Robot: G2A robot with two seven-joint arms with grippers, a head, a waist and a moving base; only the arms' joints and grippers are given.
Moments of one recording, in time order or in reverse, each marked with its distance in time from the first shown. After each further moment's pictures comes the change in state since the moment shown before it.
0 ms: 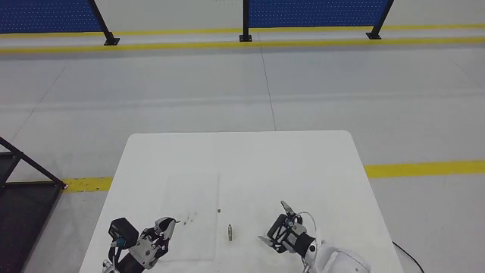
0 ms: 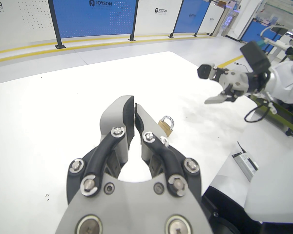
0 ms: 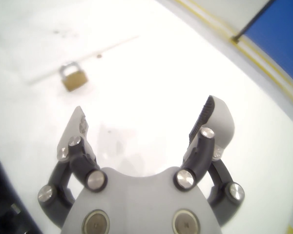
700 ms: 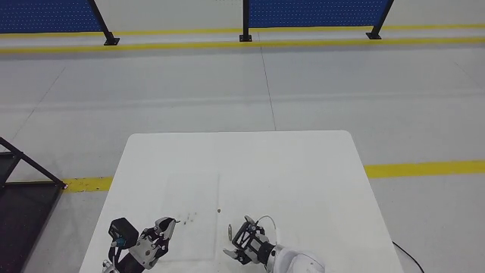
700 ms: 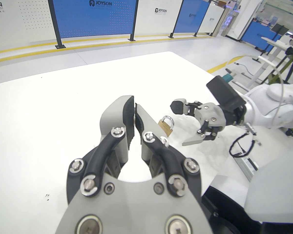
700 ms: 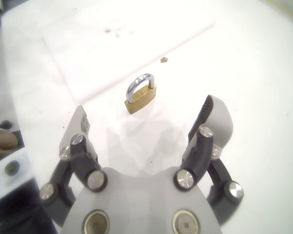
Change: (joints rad) left arm 0.000 0.000 0.000 0.000 0.000 0.000 0.000; right arm 0.241 -0.093 -0.327 0.299 0.202 0.131 -0.009
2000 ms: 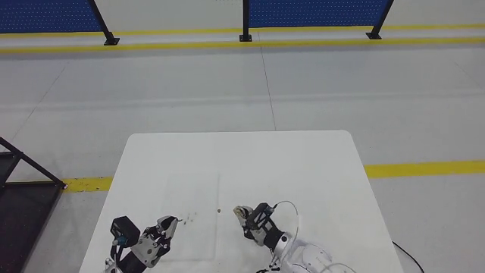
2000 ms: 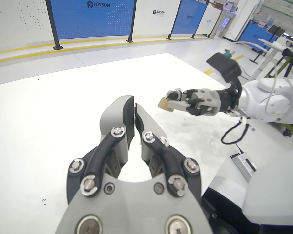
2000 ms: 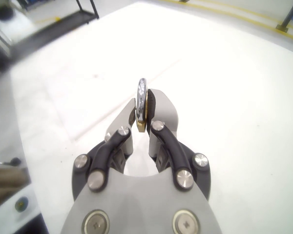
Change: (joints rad) left arm -0.018 0.000 0.015 0.001 -0.016 -0.016 0.002; right arm -0.022 0.022 0.125 -0.048 0.212 -0.058 -0.194
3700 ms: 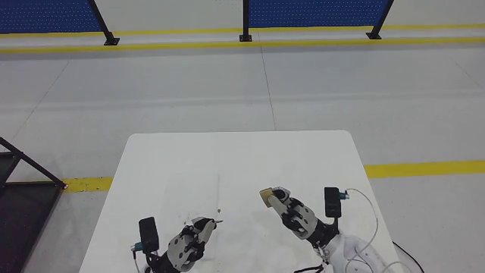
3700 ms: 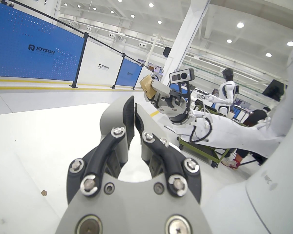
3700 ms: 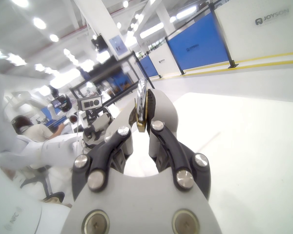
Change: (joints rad) left arm -0.169 -0.019 0.316 0.049 -0.037 -0.149 0.245; right arm -0.161 0.086 0.275 -0.256 0.528 -0.487 -0.007
